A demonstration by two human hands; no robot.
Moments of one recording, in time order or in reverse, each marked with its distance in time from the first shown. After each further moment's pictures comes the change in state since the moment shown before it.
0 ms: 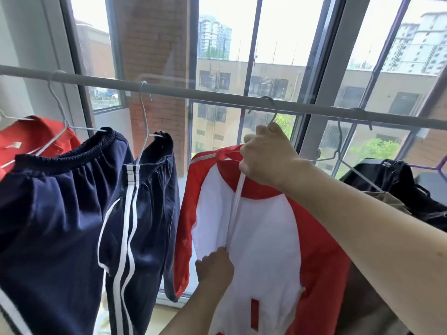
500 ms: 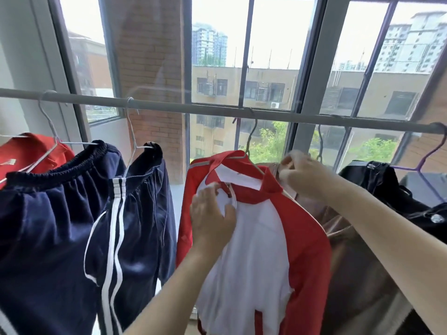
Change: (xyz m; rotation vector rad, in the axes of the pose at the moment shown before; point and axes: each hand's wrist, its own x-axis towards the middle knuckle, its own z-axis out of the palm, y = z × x) left_hand -0.010 0.051 -0.129 -0.639 0.662 0.310; right_hand -0.071 0.067 0.027 0.991 -0.206 0.568
